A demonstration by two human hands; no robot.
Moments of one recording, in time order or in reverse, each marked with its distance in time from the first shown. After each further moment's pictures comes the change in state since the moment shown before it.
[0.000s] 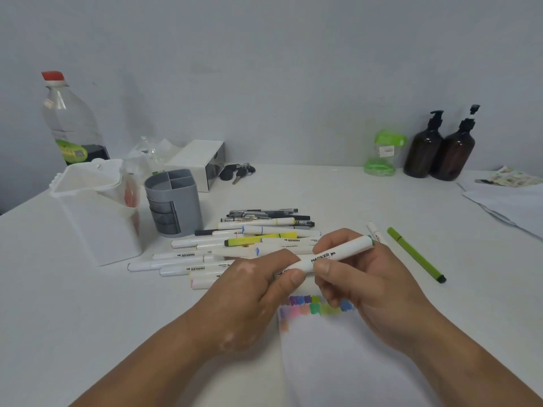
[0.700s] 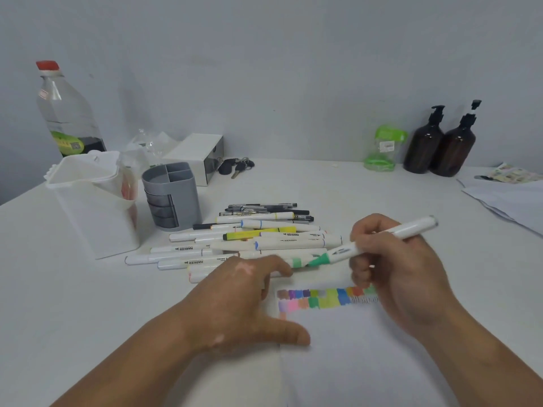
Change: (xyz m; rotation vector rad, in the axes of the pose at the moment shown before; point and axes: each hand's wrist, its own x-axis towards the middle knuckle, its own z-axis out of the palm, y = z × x) left_hand -0.006 -0.008 -0.006 0.254 -0.177 -0.139; right_hand 0.000 -0.002 -0.018 0.072 0.249 0.002
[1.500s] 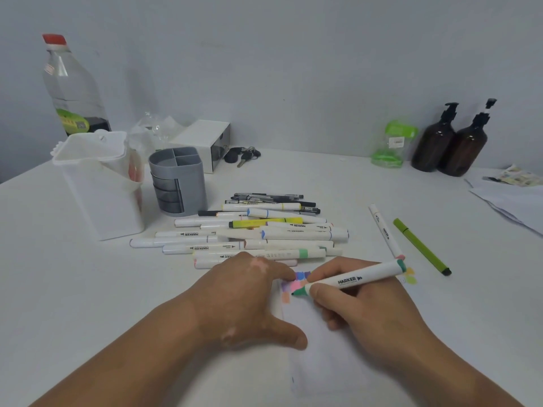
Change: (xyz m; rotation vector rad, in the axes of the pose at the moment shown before) left_hand 0.001 -0.002 0.007 0.126 -0.088 -0.057; right_hand -0.032 0.026 0.023 -0.544 -0.072 0.084
